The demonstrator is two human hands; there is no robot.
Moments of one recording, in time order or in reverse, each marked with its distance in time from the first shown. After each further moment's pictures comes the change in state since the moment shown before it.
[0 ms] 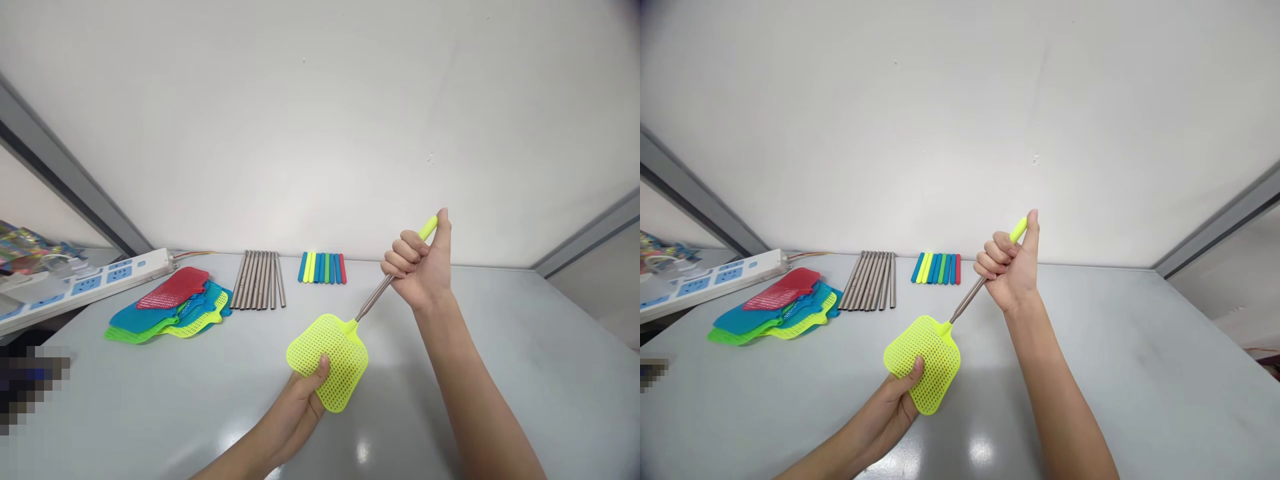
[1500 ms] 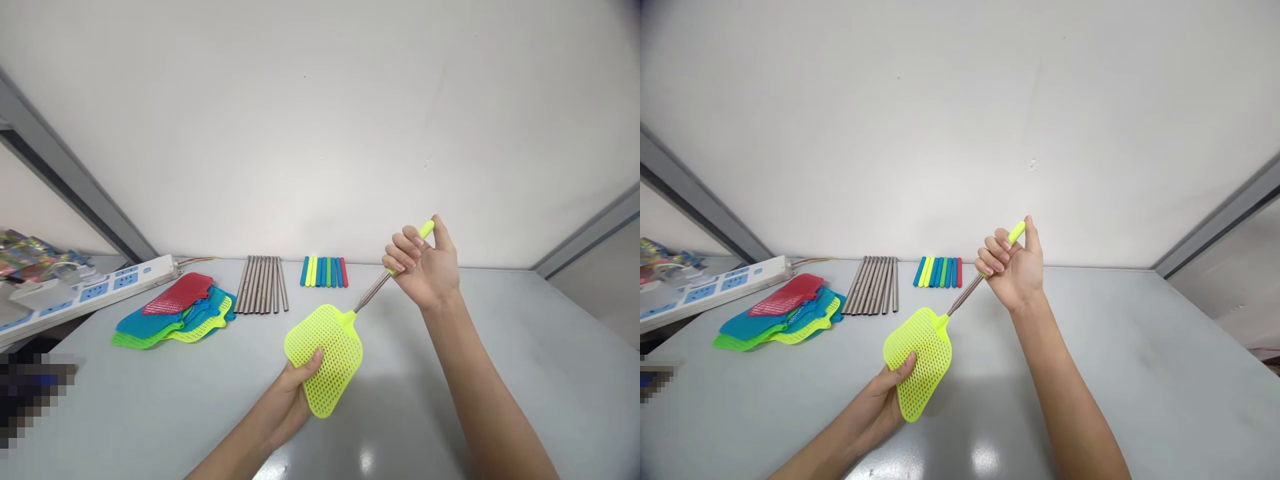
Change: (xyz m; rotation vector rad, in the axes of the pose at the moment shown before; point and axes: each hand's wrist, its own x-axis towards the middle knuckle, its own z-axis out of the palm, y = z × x) left_hand -0.003 0.020 0.003 -0.044 -0.015 -0.046; right_hand -0.003 -0.005 -0.001 0.132 -0.119 0.029
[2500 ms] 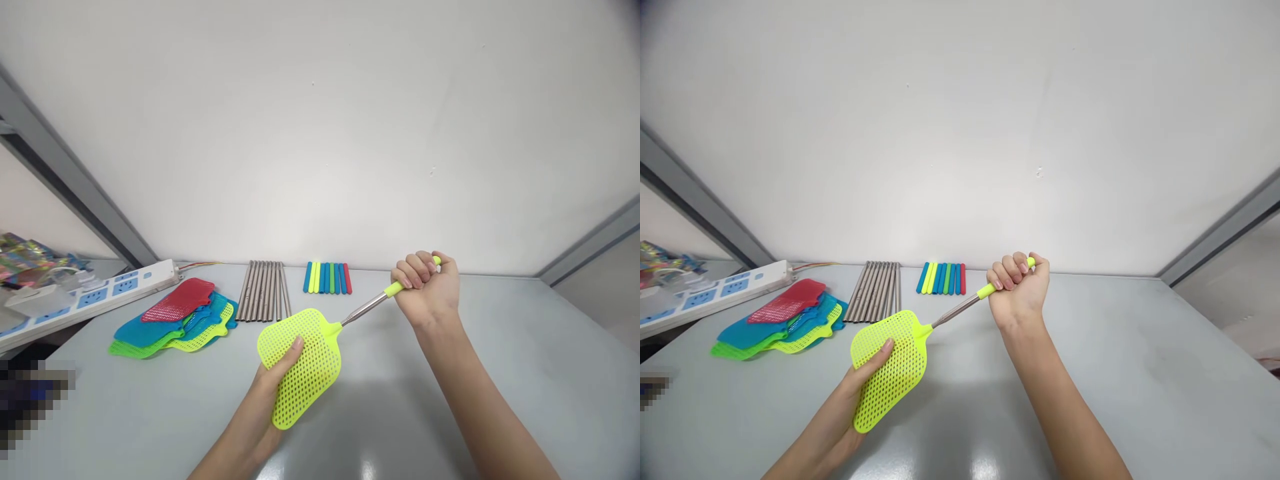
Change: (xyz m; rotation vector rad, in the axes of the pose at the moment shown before) left_hand -0.019 0.037 0.045 0.223 0.554 0.098; right_hand -0.003 0.022 0.006 0.206 0.424 -0.257
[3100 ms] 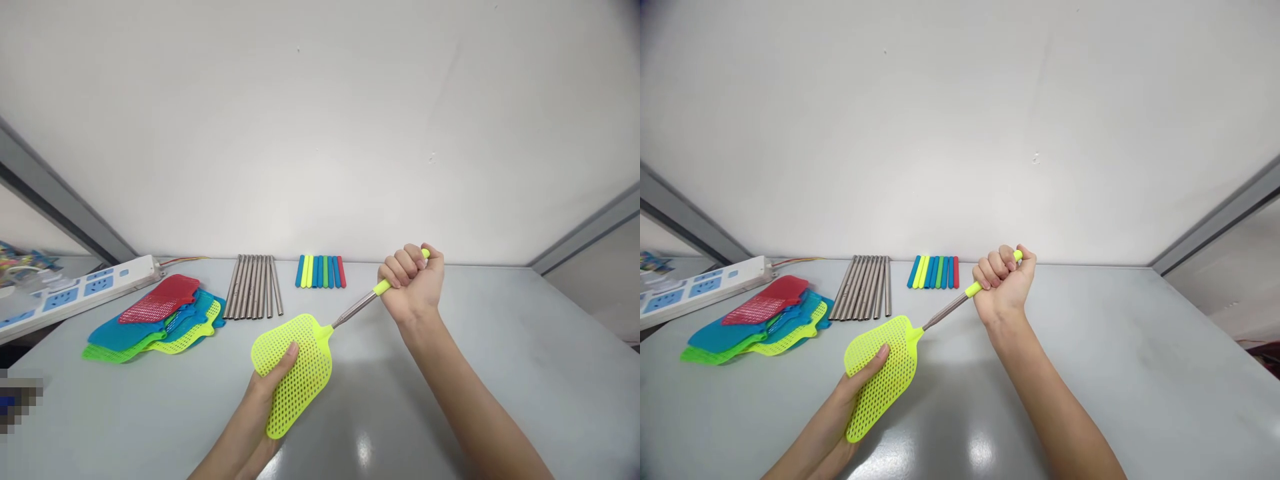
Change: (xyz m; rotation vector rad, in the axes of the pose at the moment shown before) left_hand 0.008 -0.011 0.003 0.041 0.114 0.033; right_hand 0.009 0.012 -0.008 -0.007 -0.114 -0.020
